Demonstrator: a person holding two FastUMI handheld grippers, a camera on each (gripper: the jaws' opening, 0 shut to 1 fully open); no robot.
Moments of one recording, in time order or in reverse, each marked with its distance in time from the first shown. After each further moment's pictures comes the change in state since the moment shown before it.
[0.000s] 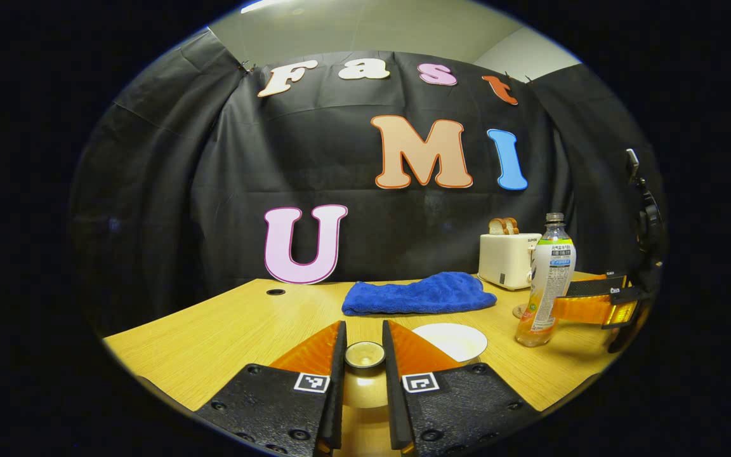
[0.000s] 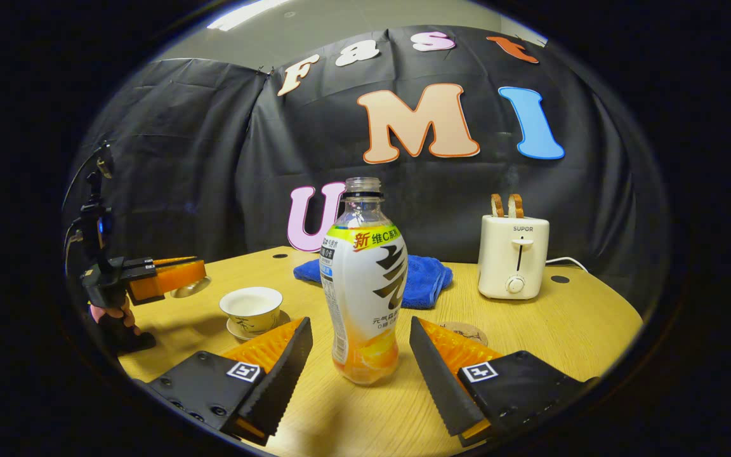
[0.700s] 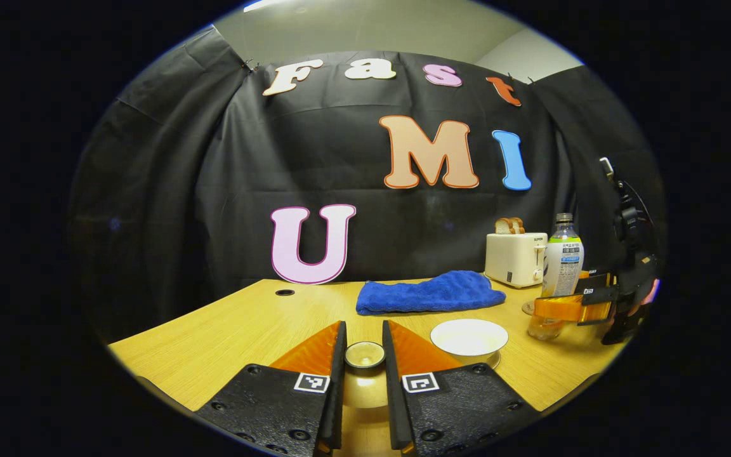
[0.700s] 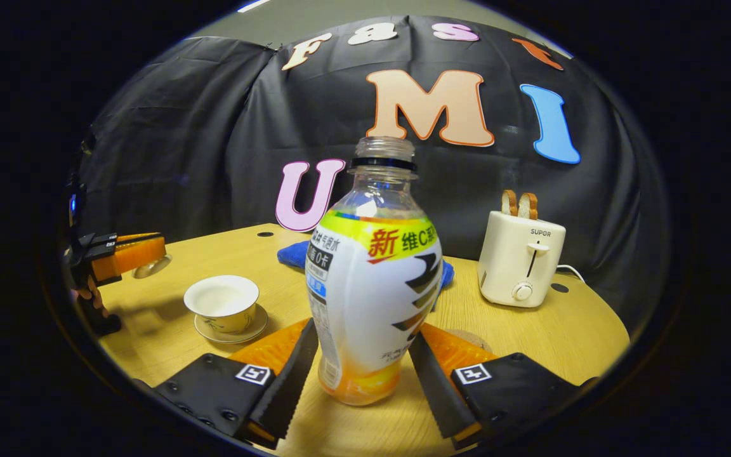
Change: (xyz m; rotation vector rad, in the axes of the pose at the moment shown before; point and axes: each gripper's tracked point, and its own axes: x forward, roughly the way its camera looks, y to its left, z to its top) left arm 0.000 0.029 -0.003 -0.001 0.001 0.002; right arm 0.039 0.003 -0.006 -0.101 0.078 -0.048
